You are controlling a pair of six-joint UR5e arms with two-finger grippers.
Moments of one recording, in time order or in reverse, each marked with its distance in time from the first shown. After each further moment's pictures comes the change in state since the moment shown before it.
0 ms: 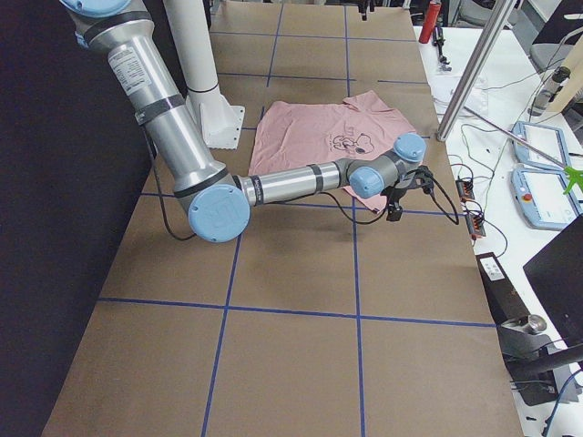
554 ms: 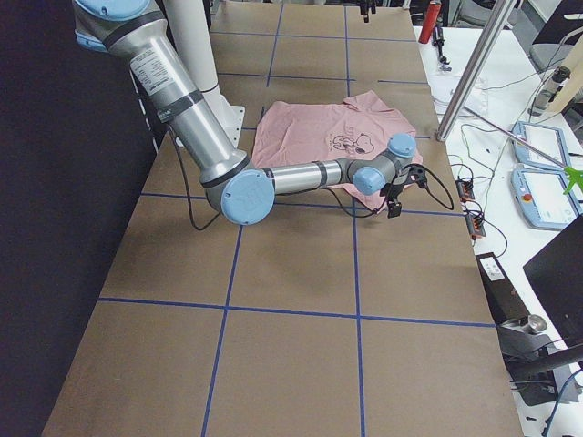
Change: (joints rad) left arm 0.010 -0.015 -0.009 -0.008 0.005 -0.057; right arm -0.108 0.077 -0.129 0.085 -0.122 0.042
